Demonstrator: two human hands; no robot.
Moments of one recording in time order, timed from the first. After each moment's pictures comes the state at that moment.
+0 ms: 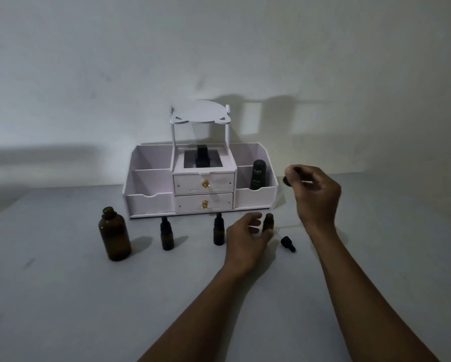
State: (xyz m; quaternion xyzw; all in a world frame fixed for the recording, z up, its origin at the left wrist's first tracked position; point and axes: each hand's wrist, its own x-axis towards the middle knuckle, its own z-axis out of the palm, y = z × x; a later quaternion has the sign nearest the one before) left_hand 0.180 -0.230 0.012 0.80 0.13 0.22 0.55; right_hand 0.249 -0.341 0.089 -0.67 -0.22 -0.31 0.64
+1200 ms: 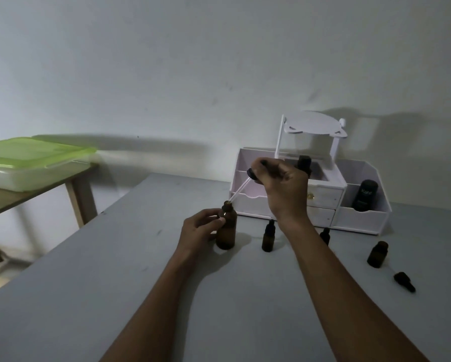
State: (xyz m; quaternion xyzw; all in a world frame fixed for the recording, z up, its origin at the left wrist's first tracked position) left_hand 0.010 0.002 0.020 0.63 0.20 0.34 0.67; right_hand 0.122 -0.124 0.124 -0.59 -0.39 -0.08 0.70
